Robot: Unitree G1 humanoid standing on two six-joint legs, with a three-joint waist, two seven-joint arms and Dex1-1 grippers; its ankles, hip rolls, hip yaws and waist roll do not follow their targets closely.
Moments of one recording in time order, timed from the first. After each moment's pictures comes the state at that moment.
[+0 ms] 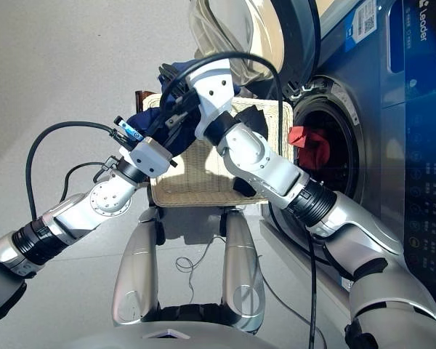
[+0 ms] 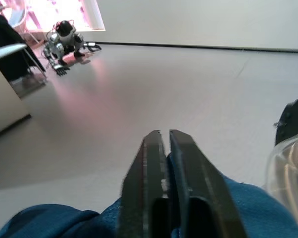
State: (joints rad) left arm -0.62 0.75 -0.78 -0.12 -0.01 -0.24 0.37; right arm -0.91 -0.61 0.81 -0.02 0.64 -0.21 -0.17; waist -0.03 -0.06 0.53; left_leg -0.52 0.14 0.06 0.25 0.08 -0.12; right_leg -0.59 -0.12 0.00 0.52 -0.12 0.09
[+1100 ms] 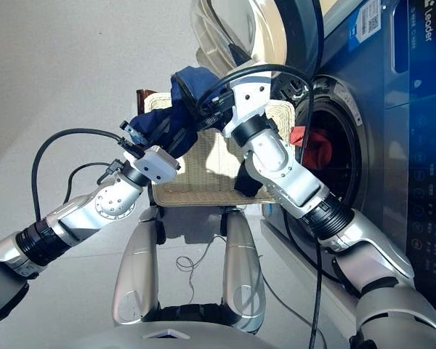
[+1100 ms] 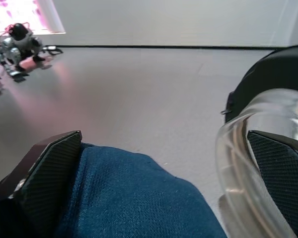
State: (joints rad) left arm -0.62 0.75 -0.80 -0.12 0.06 -0.23 0.39; right arm -0.78 -0.68 0.68 -0.05 0.74 -0.23 -0.18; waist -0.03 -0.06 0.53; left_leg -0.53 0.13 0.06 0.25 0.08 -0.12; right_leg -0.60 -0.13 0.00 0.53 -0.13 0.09
